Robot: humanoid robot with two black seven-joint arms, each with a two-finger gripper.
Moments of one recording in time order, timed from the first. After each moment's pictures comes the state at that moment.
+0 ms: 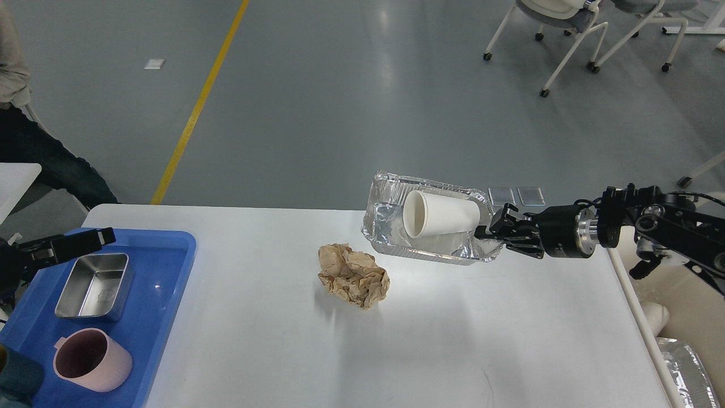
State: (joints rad) left arm -0.68 1.41 -0.28 -1.76 1.05 -0.12 0.01; right arm 0.91 -0.68 0.26 1.15 -0.70 0.56 0.05
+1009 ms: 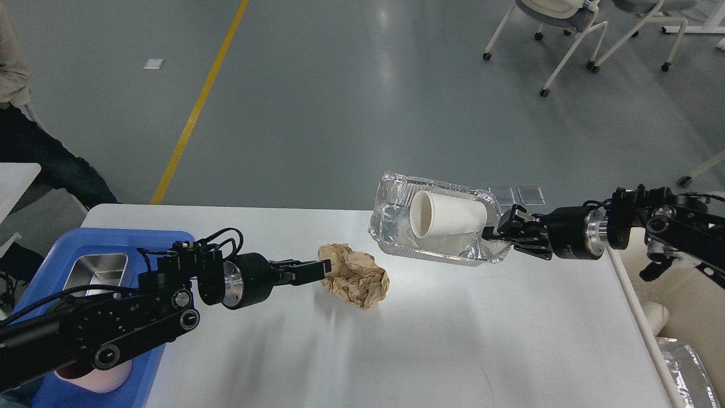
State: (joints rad) left arm -0.75 0.39 -0.23 -1.27 1.36 -0.15 0.07; right arm 0.91 -0.72 0.27 1.18 -0.70 0.56 0.05
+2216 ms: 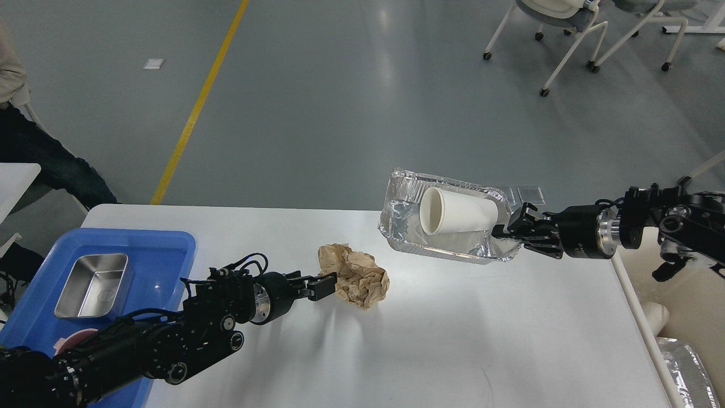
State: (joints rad) left arm -0.69 0.14 -0.22 -0.88 1.46 -0.02 0.03; right arm 0.90 -0.76 0.27 1.19 -0.70 0.56 0.05
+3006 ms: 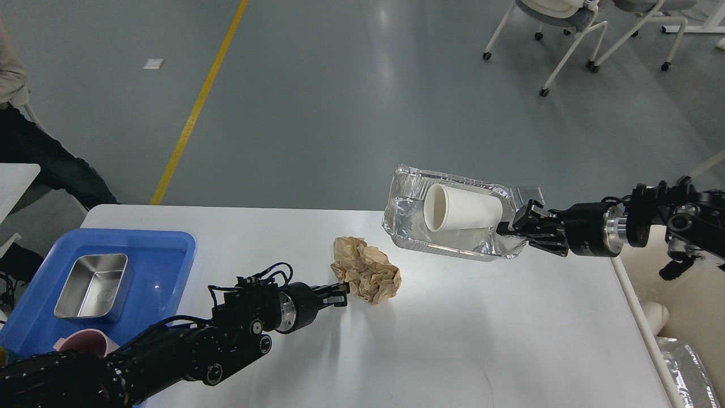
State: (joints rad) left arm -0.69 0.00 -0.22 -0.71 1.42 -0.06 -0.06; right arm 0.90 -0.77 0.28 1.21 -0.70 0.56 0.05
